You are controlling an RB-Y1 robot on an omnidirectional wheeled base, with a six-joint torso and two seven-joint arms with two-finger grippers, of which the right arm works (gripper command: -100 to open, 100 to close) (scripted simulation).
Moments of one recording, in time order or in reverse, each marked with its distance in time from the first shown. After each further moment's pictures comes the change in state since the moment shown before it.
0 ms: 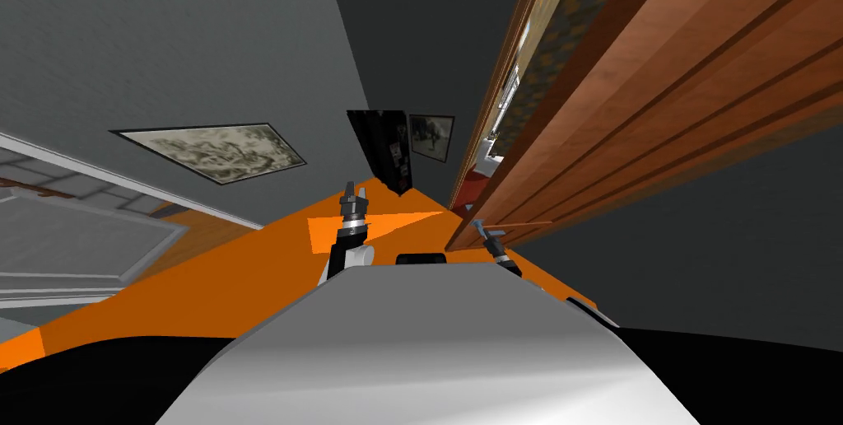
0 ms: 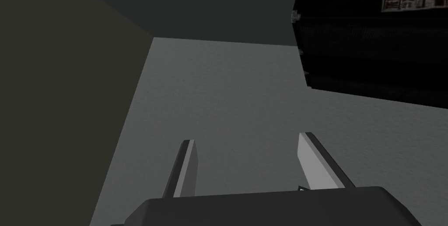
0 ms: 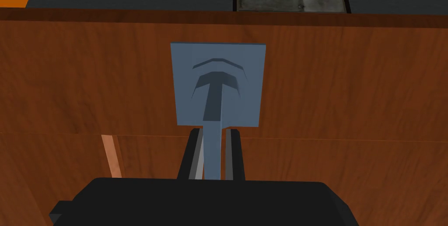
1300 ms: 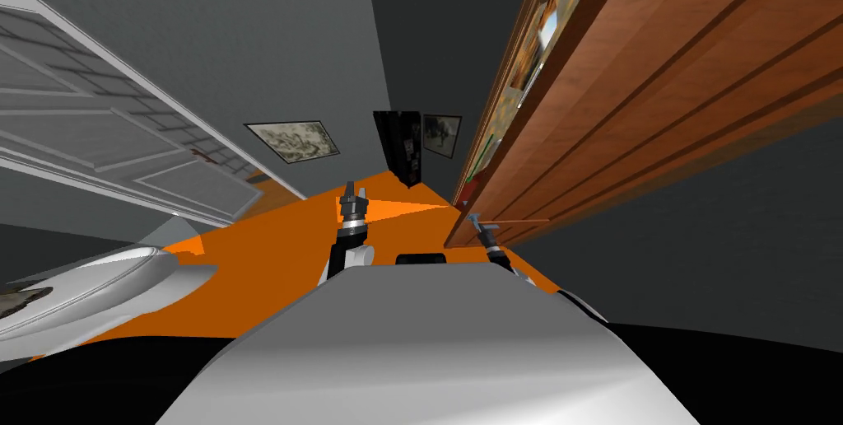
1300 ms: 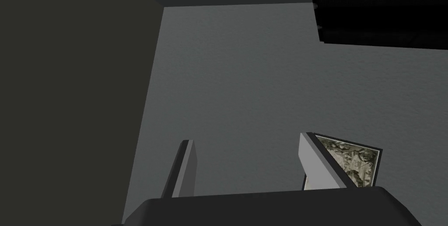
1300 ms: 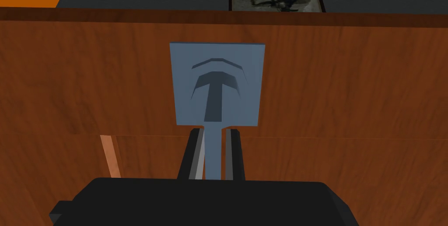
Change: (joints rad) arm -0.058 0.066 -0.124 -0.031 0.086 0.116 0.034
